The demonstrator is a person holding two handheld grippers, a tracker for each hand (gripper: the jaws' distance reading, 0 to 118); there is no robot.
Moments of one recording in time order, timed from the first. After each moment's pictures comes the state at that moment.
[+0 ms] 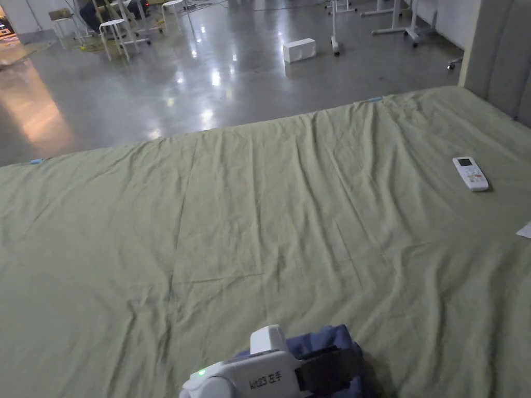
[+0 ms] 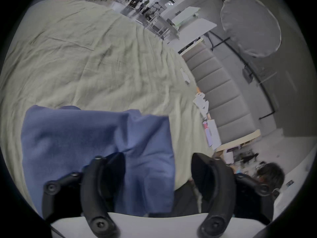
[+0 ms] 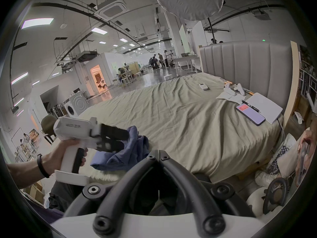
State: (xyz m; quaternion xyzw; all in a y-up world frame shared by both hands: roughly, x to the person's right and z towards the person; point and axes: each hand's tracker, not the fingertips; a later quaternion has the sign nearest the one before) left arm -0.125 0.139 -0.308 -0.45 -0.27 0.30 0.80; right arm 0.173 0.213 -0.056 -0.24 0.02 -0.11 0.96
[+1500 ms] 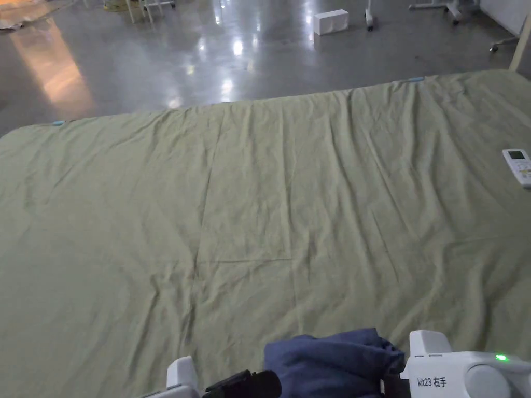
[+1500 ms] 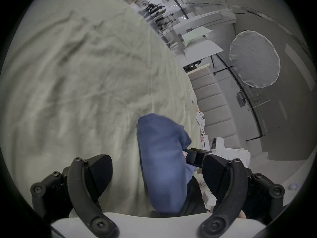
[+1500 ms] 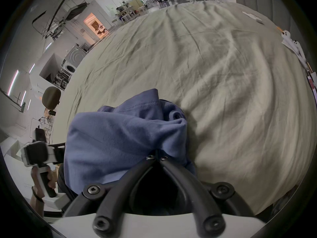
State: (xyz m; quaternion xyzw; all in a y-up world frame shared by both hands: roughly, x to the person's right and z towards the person) left arm -0.296 0.068 -0.290 -0.45 -0.25 0.39 0.76; right arm 0.105 0.111 -0.308 -0.54 0.12 -0.14 0.82
